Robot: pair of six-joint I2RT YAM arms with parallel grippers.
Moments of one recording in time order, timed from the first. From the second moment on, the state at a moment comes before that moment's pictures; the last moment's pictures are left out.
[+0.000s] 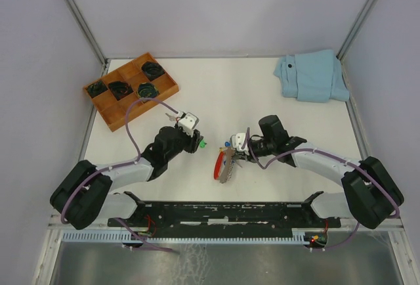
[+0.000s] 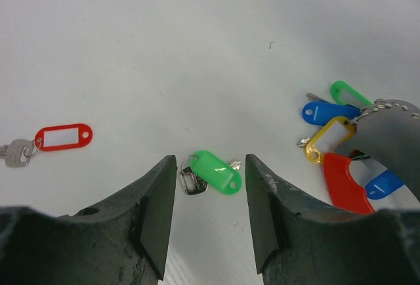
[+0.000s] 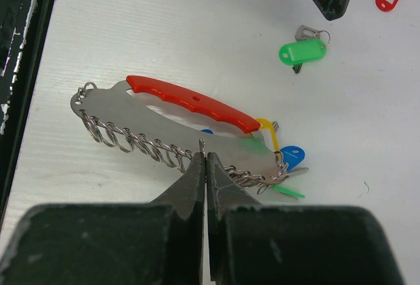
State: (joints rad) left arm -0.63 1.27 0.37 0.59 0.02 0.01; right arm 0.60 1.31 0.61 -0.04 -0.80 -0.81
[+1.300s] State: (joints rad) left arm -0.56 1.62 0.67 0.23 0.04 -0.14; right arm 0.69 1.29 0.59 -0.04 -0.61 -0.74
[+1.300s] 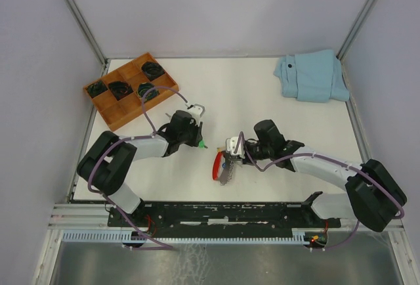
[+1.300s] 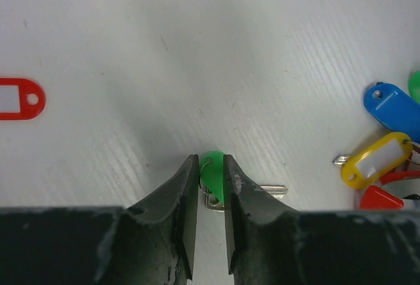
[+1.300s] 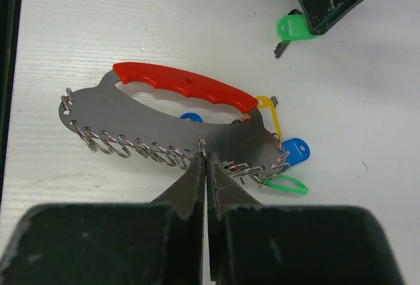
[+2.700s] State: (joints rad) left arm -0.59 1.51 0.60 0.26 0.29 -0.13; right arm 0.69 1.24 0.57 -0.05 -0.57 -0.72
